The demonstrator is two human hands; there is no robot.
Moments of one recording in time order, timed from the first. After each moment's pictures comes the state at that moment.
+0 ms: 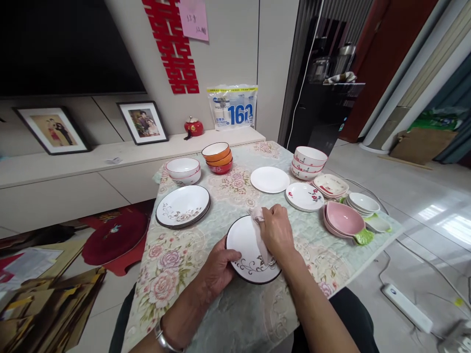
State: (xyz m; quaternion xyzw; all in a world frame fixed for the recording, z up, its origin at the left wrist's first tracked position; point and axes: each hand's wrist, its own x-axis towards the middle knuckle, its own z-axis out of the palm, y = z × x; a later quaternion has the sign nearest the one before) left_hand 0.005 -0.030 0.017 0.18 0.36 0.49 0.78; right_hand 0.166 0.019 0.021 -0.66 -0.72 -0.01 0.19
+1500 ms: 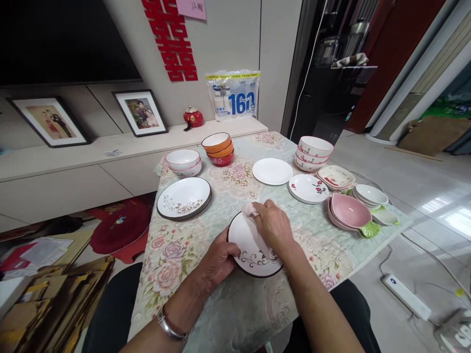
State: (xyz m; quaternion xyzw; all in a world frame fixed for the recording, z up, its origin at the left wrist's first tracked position) left_hand 0.000 -0.029 0.010 0.21 0.34 0.47 0.79; right_hand 0.154 0.015 0.031 -0.62 -0.76 0.08 0.20
